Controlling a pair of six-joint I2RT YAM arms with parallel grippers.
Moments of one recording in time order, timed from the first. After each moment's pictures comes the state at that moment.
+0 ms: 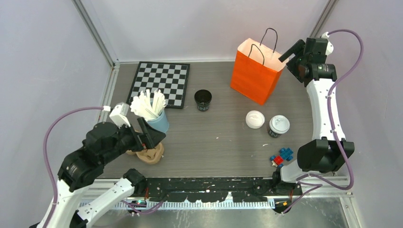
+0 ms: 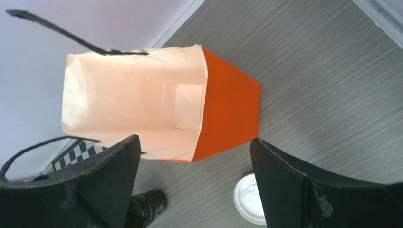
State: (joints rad) left arm -0.65 0.54 1.17 -1.06 -0.03 -0.74; right arm -0.11 1.49 1.66 -0.73 0.09 0.68
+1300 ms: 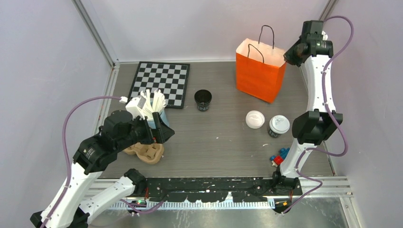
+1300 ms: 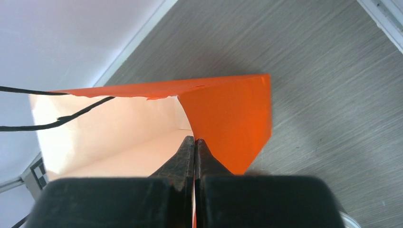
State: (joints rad) left arm -0.65 0.70 1.15 -1.00 0.02 -0.63; right arm -0.12 1.89 2.17 -1.03 0.09 0.66
